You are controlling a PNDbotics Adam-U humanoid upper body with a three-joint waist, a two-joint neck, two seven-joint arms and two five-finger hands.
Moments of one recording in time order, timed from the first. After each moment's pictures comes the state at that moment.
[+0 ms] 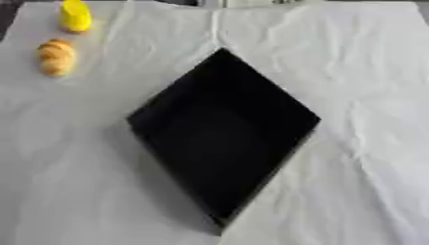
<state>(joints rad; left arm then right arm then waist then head) -0.44 0.46 0.20 -1.98 -0.33 -0.15 0.60 -0.42 -0.73 -0.15 -1.98 -0.10 -0.34 -0.34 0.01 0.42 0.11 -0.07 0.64</state>
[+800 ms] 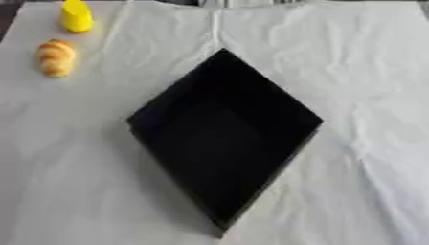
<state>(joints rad) -0.41 0.62 0.19 -1.98 -0.36 -0.06 0.54 -0.41 -0.73 -0.16 -1.98 -0.10 -0.34 -0.34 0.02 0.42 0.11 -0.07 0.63</state>
